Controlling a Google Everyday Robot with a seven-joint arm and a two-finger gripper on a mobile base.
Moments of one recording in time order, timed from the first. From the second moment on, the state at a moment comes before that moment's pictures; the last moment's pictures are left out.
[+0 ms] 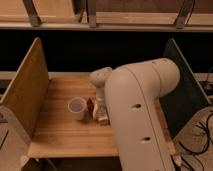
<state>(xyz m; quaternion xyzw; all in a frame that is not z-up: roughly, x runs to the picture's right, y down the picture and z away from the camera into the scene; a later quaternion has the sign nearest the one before) 0.003 0.157 0.862 -0.36 0.31 0.53 0.71</state>
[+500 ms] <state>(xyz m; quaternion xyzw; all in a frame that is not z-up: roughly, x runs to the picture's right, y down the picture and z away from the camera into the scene) 0.000 0.145 0.867 -0.35 0.30 0.53 0.72</state>
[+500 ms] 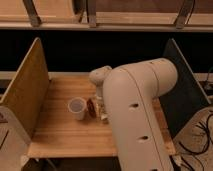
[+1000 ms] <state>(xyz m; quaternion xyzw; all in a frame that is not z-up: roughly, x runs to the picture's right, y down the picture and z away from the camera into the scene) -0.026 0.066 0.832 -0.28 0.24 0.51 0.78</state>
